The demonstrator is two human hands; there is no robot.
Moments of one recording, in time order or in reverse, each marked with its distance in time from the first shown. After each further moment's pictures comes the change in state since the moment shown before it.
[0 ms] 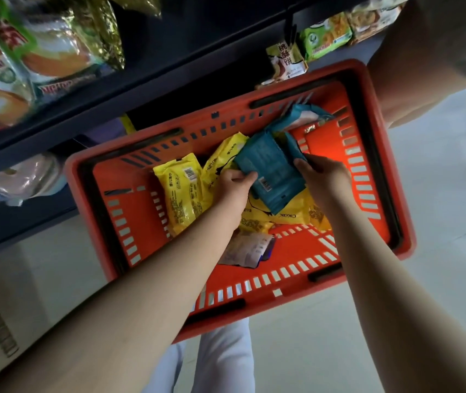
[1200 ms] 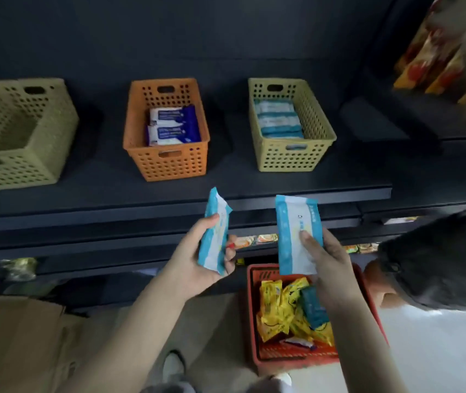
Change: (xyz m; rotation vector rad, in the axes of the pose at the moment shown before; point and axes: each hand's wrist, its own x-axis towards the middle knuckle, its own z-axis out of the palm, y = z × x) left_hand -0.435 0.167 -0.389 -0.824 -0.472 0.220; right_hand -0.402 -0.372 -0.118 0.873 -0.323 -0.331
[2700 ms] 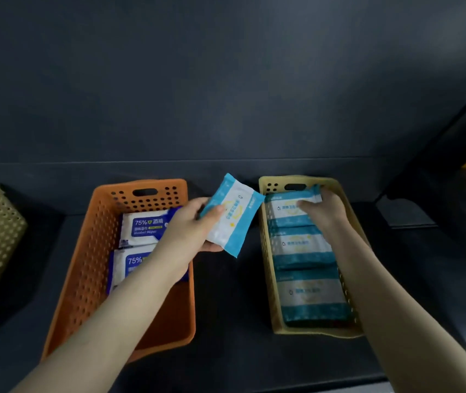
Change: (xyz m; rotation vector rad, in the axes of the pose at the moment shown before) left_hand 0.211 0.274 0.088 0.683 0.348 0.481; right_hand 0.435 -0.144 0.103 -0.866 0.183 -0.091
